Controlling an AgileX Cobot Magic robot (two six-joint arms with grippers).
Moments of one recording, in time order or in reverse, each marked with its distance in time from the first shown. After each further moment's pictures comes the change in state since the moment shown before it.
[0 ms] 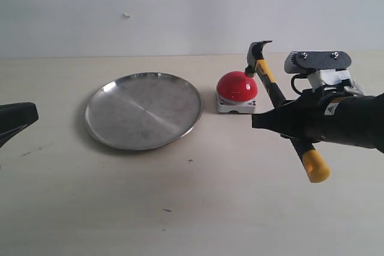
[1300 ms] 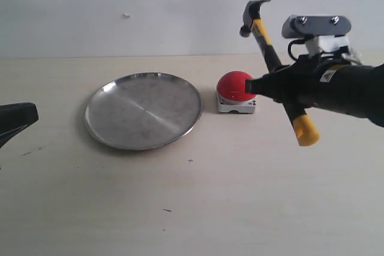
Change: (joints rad) left arm 0.000 0.000 0.000 0.003 0.000 0.000; right arm 0.002 -0.042 -0.093 0.040 -0.057 -0.071
